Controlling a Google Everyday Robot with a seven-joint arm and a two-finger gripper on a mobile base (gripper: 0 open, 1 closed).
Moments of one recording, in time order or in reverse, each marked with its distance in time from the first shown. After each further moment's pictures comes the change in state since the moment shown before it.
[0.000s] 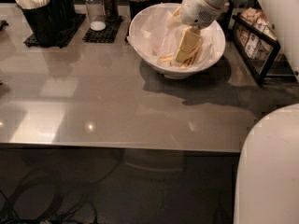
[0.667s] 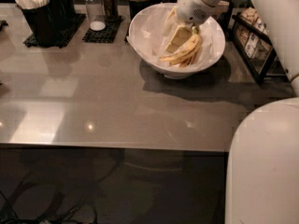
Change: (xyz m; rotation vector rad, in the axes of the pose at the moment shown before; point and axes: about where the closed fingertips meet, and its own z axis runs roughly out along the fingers) arm -0.003 -0.021 0.005 0.045 -0.006 -0.018
